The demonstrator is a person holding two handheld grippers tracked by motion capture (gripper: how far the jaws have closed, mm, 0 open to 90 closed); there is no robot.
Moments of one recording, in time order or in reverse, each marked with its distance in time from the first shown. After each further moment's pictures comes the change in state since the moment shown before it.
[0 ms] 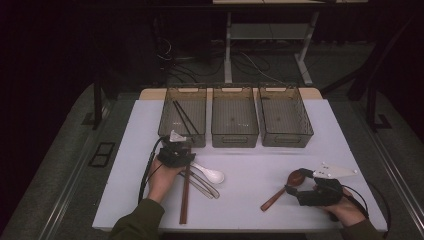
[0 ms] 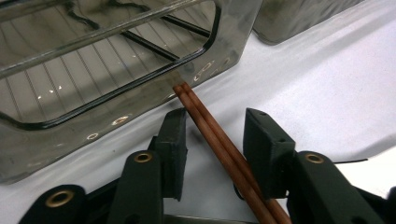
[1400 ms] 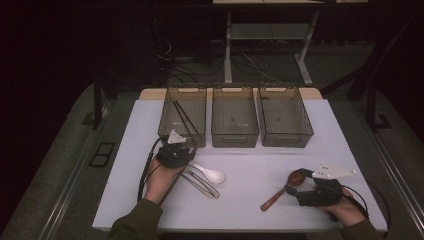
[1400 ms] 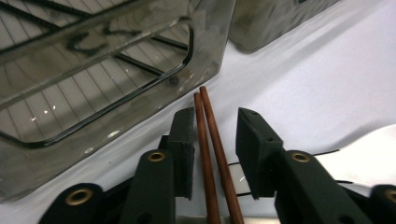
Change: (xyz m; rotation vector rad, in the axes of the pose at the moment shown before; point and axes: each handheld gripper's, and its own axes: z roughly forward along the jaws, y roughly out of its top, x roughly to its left) left arm -0.003 0.001 -0.012 -0.057 -0.045 0.070; right arm 0.001 0.000 0.001 0.009 -0.005 -0.015
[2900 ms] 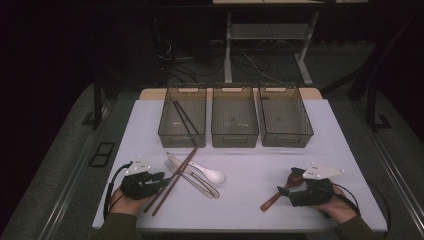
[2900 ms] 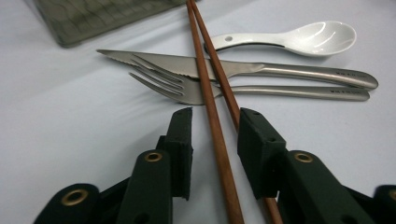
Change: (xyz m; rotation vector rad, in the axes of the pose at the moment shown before) left arm 0.006 -0.082 -0.080 -0.039 -0.080 -0.037; right arm 0.007 0.005 0.017 0.003 0.035 -0.075
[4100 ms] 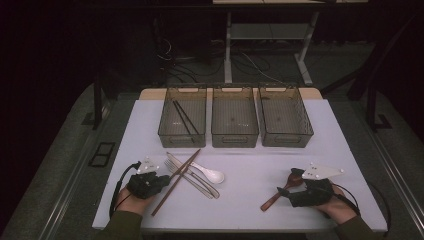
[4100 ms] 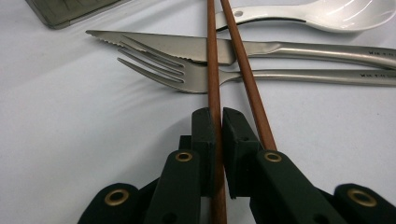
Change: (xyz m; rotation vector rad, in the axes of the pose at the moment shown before) left arm -0.006 0.004 0.013 0.089 0.066 0.022; right arm 0.001 -0.001 0.001 0.012 0.002 -0.004
